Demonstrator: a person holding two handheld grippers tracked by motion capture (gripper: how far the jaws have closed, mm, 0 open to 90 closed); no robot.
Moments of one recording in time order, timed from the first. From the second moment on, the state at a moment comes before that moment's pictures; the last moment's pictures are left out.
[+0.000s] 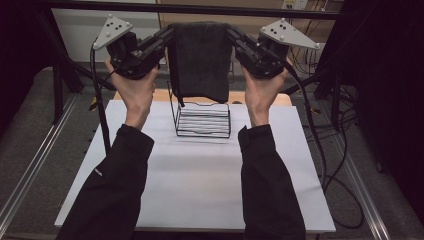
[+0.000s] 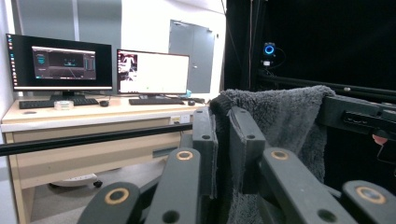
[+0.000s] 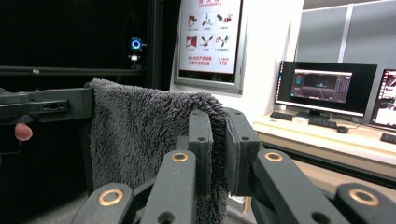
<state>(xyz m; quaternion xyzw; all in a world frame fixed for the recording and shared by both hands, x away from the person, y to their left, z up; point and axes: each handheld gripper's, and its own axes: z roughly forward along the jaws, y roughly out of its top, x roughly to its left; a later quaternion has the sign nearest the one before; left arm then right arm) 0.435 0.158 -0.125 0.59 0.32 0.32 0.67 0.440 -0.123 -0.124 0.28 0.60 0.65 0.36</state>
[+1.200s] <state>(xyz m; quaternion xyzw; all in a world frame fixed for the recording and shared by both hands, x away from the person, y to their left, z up) 0.514 0.155 -0.115 0.60 0.36 0.31 0.64 0.522 -0.117 -0.114 0.31 0.62 0.63 0.36</state>
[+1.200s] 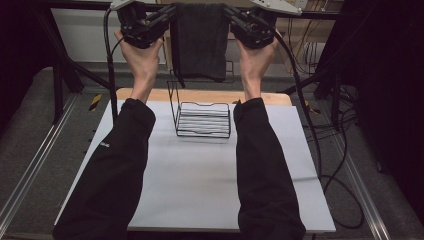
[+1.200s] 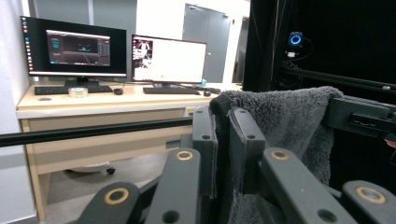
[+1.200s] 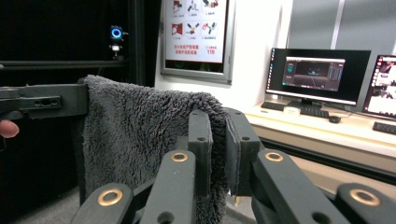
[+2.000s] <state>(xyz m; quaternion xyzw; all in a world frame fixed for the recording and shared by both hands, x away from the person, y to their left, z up) 0.506 0.162 -0.168 0.64 0.33 0.30 0.62 0.509 -0.125 -0.160 0.29 0.66 0.60 0.35</state>
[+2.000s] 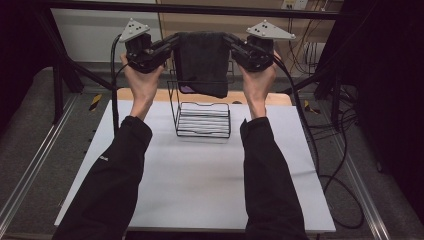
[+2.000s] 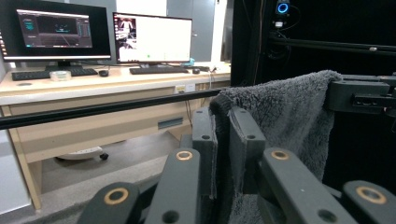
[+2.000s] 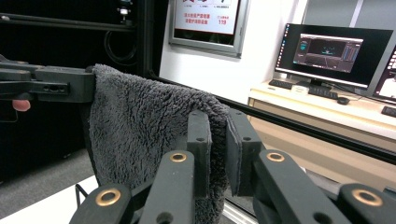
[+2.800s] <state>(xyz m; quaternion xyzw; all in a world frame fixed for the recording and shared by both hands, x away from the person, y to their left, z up) 0.486 0.169 -0.186 0.66 0.30 0.30 0.62 0.487 -0.129 -0.177 0.27 0.67 0.60 0.34</state>
